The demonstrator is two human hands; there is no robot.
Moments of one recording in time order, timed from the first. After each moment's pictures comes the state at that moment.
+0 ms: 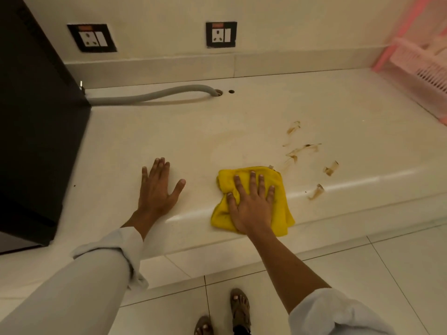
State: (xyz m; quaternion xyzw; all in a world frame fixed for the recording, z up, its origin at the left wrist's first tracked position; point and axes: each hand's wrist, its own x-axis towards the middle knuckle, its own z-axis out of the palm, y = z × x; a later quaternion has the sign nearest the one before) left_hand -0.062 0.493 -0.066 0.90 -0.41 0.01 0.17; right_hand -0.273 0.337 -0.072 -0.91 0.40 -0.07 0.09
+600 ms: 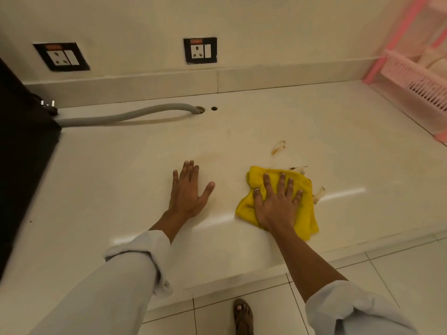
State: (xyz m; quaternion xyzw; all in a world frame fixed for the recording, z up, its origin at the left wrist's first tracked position) left_hand -0.097 0.328 -0.059 0.88 -0.43 -0.04 0.20; right_hand -0.290 0.177 -0.072 -0.86 0.49 -0.06 0.09
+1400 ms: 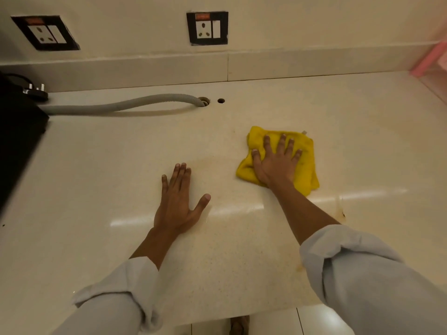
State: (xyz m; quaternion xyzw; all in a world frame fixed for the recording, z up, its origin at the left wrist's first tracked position) left_hand -0.088 0.316 -0.078 0.89 -0.40 -0.04 0.19; right_hand -0.171 0.051 -0.071 -0.90 0.44 -0.03 0.09
